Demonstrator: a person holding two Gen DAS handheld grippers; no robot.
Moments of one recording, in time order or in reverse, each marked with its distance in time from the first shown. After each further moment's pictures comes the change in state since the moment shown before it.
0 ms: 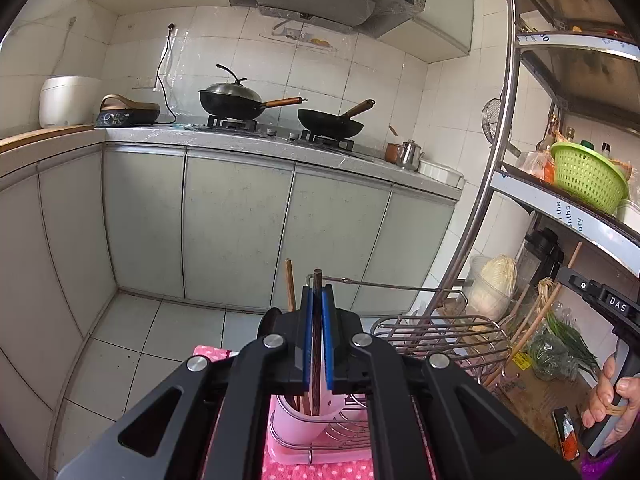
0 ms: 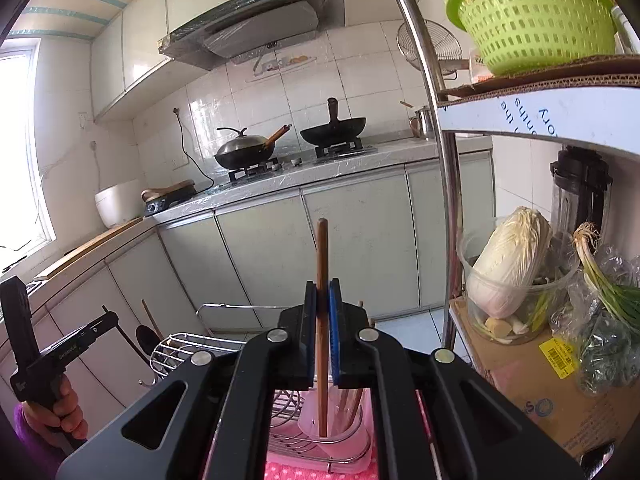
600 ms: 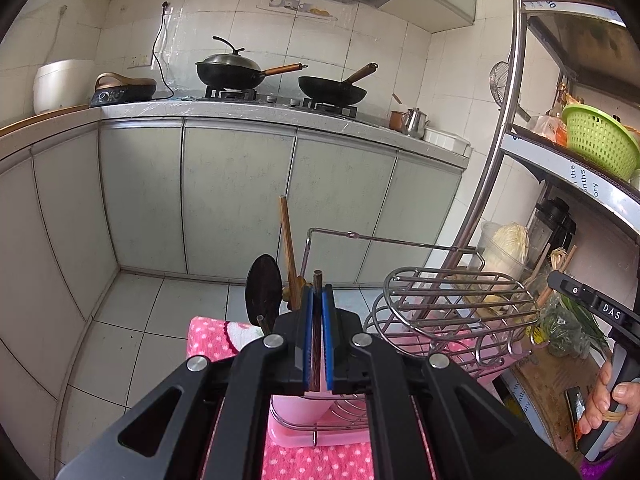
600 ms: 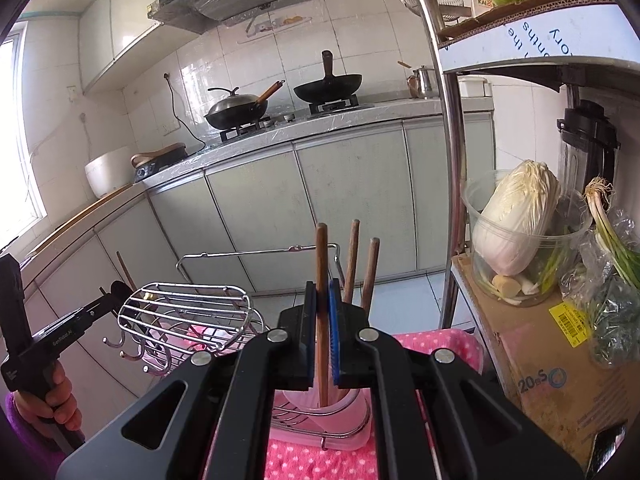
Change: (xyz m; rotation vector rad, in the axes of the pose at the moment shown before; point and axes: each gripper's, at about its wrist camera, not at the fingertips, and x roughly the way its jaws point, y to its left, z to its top) left arm 0.030 -0.002 -0.027 0.018 0.101 0.019; right arm 0.034 -0.002 -0.038 0.003 0.126 -0.020
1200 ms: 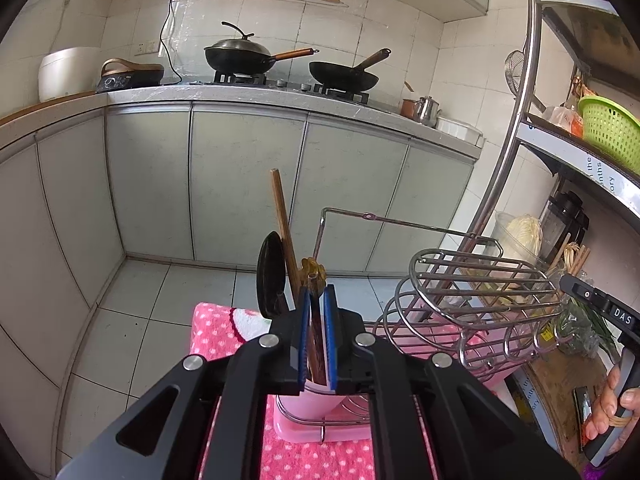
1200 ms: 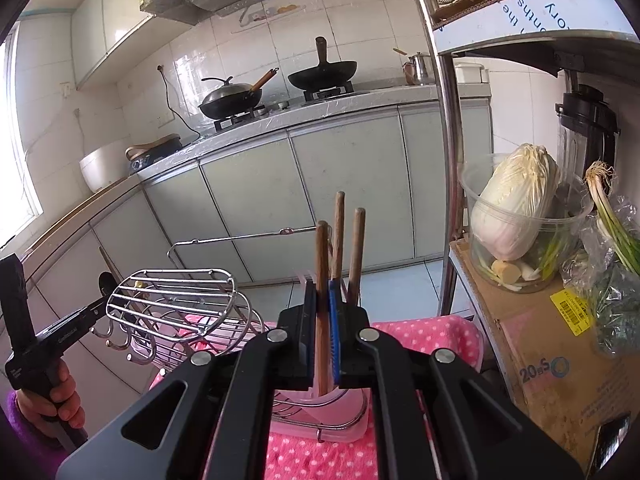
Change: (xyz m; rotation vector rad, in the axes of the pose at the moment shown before) left arm 0.016 0.008 -0.008 -0.022 0.045 0.029; right arm 0.010 -0.006 -0.006 0.018 0.044 -0.007
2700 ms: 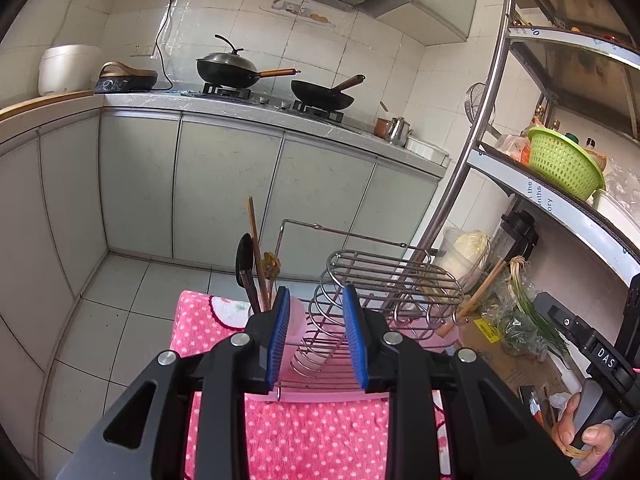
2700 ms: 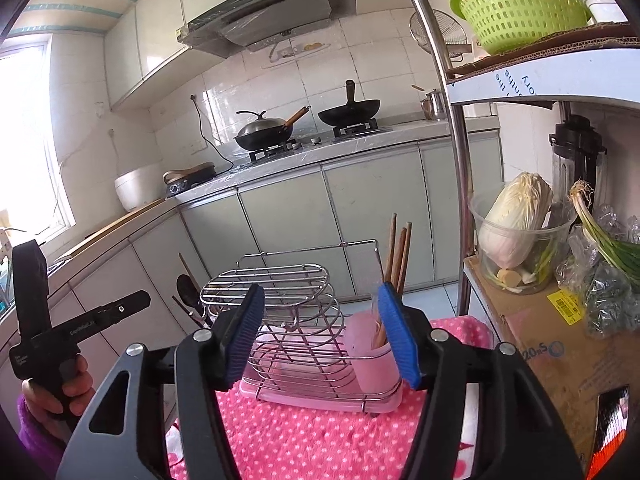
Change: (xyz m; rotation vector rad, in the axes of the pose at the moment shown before) left arm -0.096 -0.020 -0.006 -0.044 -0.035 -0.104; right arm -0.100 0.042 -0.030 -0.022 -0.130 0.077
